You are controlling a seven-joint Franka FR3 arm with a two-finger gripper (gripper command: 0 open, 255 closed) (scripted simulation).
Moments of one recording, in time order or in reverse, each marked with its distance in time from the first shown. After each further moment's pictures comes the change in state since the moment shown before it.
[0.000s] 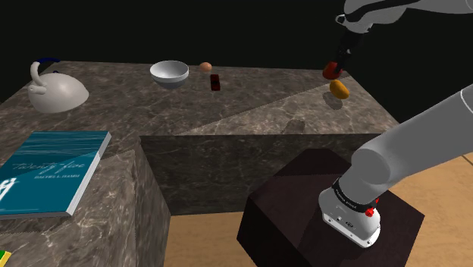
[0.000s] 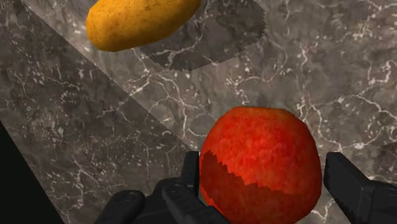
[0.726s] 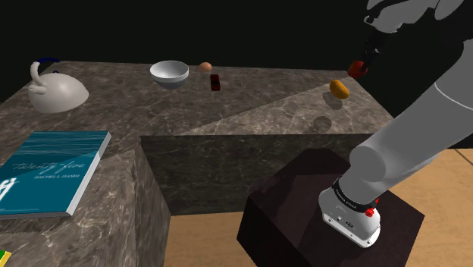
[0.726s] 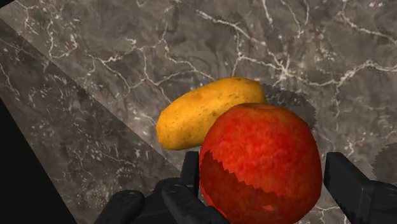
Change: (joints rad) arm -0.081 0.213 -0.199 0.211 0.119 -0.016 -0.338
